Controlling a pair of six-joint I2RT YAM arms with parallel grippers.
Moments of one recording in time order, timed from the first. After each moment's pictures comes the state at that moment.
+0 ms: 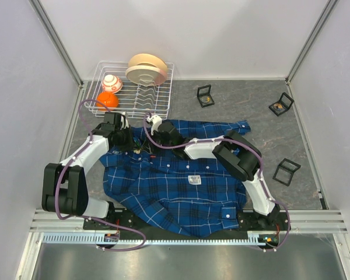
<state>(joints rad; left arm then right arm) -0.14 1.42 0.85 -0.45 0.22 -0.38 0.90 2.17 1.33 0.44 -0.20 0.41</state>
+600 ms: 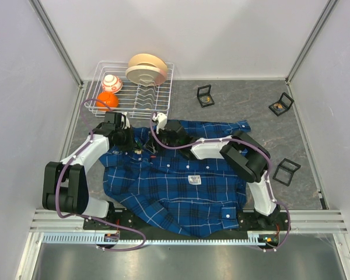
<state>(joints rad) -0.14 1.43 0.86 -0.46 0.25 -0.34 0.88 2.08 1.25 0.47 -0.21 0.35</state>
